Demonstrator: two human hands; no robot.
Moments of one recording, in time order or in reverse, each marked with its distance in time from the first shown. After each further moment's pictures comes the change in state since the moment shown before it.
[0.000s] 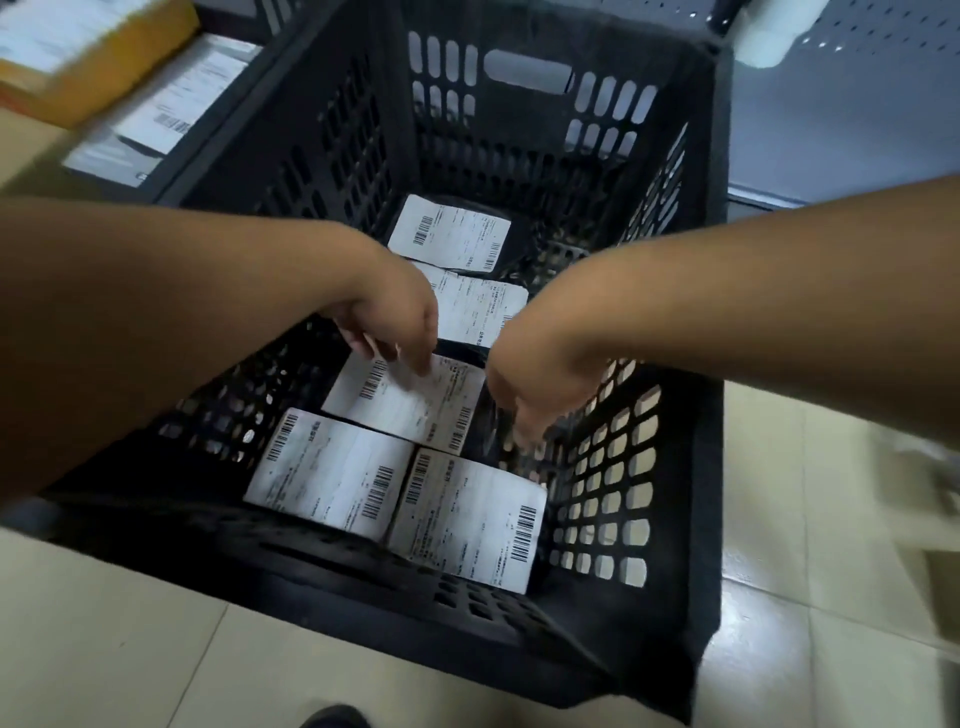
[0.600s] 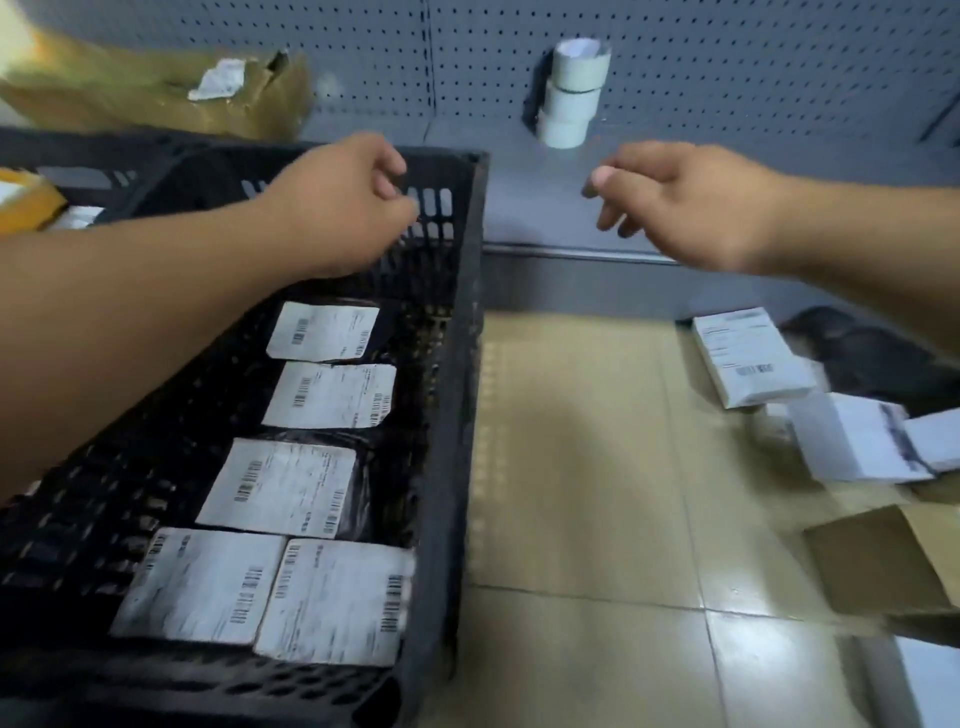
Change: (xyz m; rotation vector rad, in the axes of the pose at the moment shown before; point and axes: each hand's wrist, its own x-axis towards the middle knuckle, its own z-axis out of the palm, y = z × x) left_hand -0.046 0.159 -0.069 -0.114 0.989 0.375; right_hand -0.124 0.222 0.105 0.799 1.001 0.299
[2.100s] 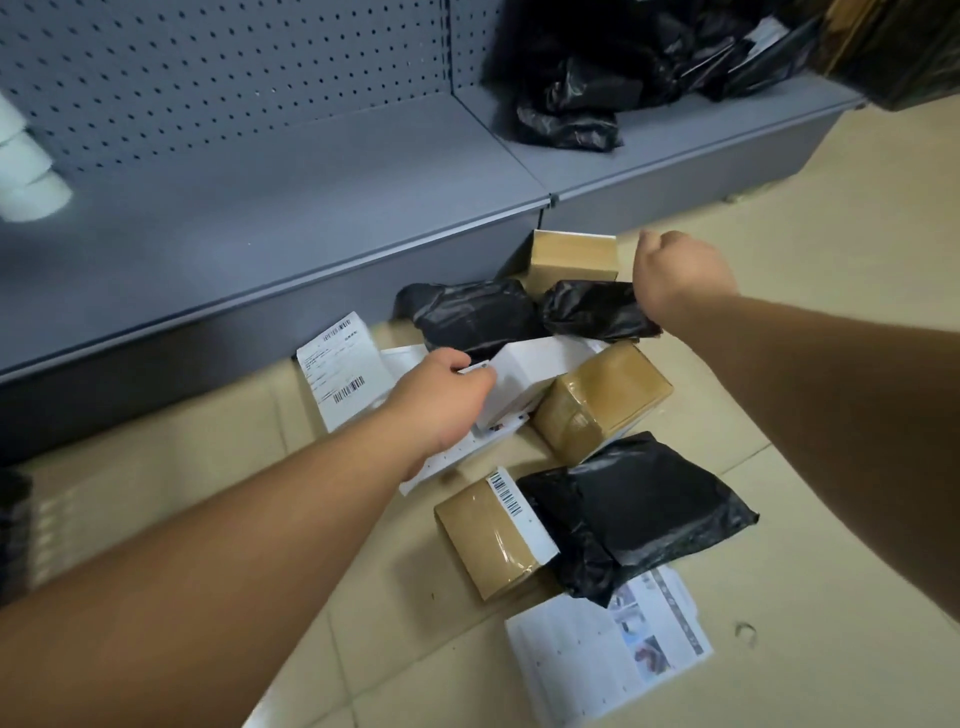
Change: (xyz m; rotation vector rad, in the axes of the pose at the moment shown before) left_hand -0.053 0.410 0.393 -0.373 -0.687 -0.116; right_hand -0.223 0.492 -0.063 0.029 0.501 1.058
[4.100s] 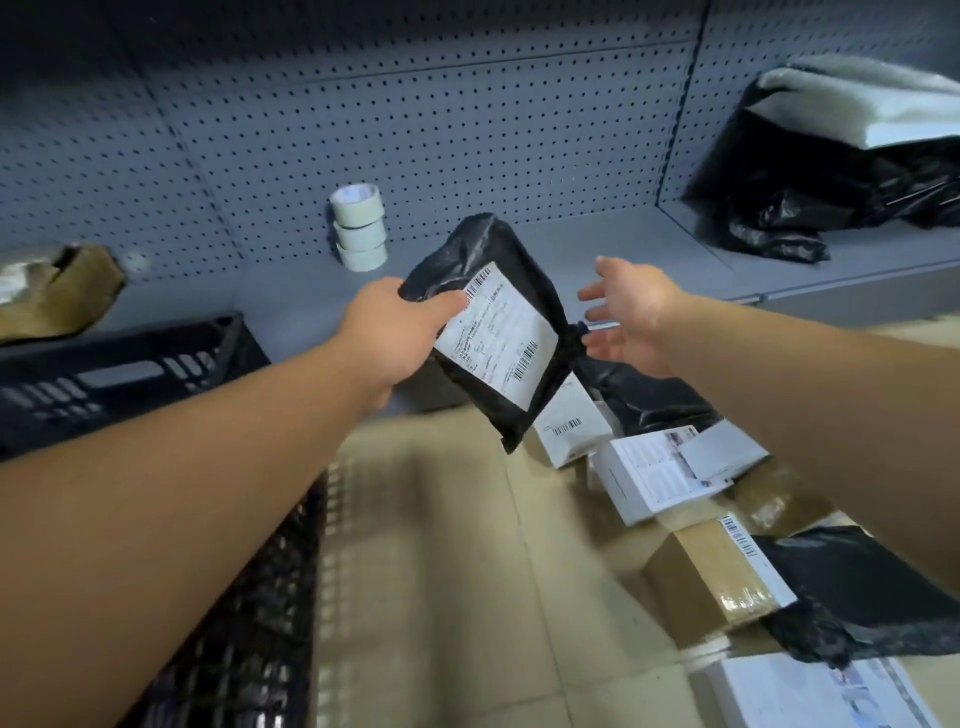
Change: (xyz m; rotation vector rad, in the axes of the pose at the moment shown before) left_hand -0.106 -0.059 -0.287 -0.318 0.424 0.201; right_hand -0.176 -0.273 0.006 0.796 -0.601 0.056
